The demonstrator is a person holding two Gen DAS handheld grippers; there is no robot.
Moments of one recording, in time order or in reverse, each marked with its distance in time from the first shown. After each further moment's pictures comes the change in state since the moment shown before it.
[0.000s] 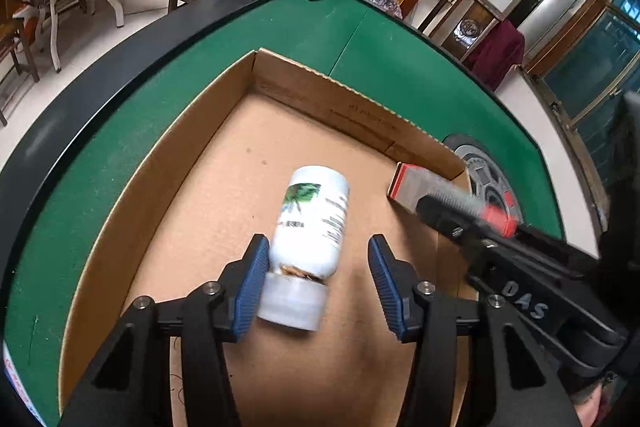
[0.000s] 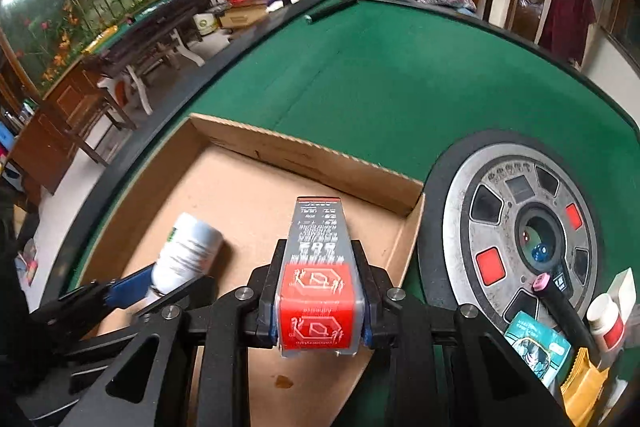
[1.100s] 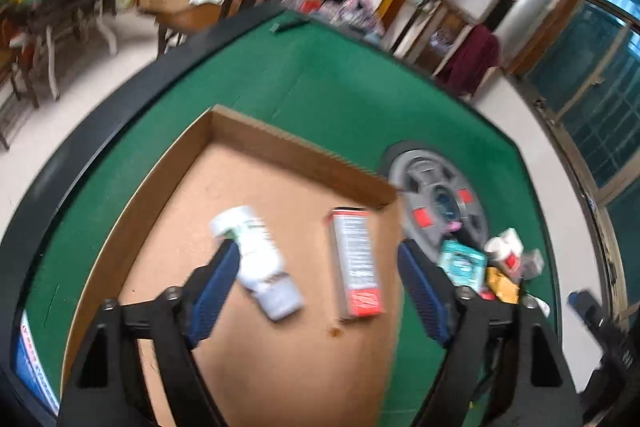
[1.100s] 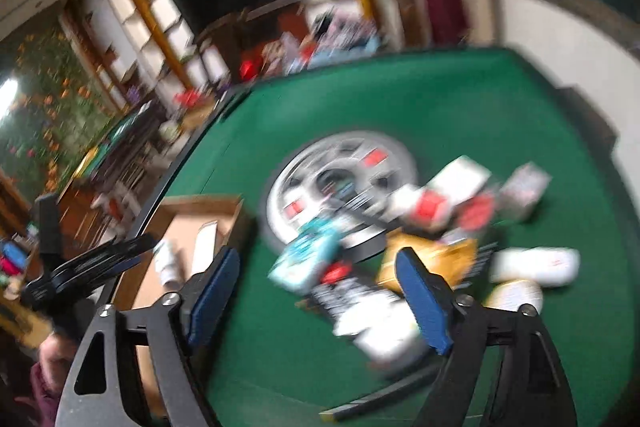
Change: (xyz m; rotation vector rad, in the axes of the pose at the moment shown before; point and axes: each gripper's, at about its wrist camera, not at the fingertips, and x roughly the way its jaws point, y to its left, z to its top) left arm -0.063 -0.064 -0.016 0.091 -0.094 -0.008; right arm -0.202 -0.144 -0.128 0.337 -0.336 -0.039
